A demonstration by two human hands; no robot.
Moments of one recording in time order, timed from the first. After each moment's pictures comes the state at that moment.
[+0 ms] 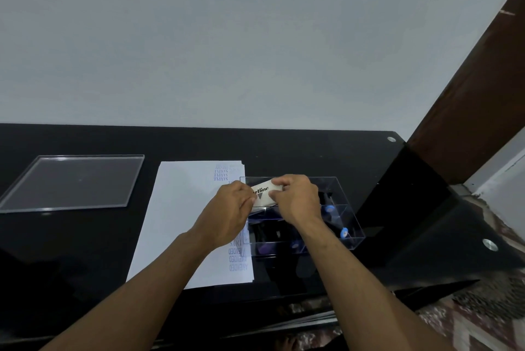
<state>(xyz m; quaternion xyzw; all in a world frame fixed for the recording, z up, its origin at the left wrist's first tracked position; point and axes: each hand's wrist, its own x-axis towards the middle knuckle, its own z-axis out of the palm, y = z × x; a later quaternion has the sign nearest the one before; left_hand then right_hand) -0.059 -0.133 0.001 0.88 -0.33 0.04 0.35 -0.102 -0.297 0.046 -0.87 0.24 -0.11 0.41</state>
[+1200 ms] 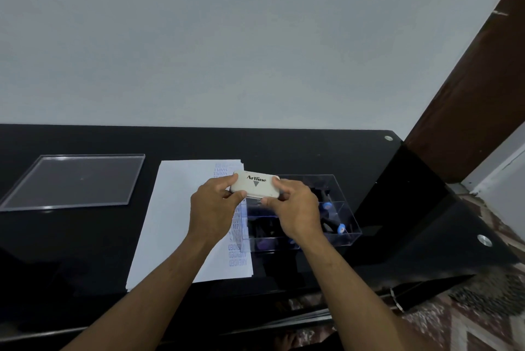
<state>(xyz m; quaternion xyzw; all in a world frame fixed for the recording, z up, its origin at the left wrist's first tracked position) -0.079 -0.128 0.021 0.83 -0.08 0.06 0.54 -0.134 -0.287 0.046 -0.84 0.18 -0.14 0.49</state>
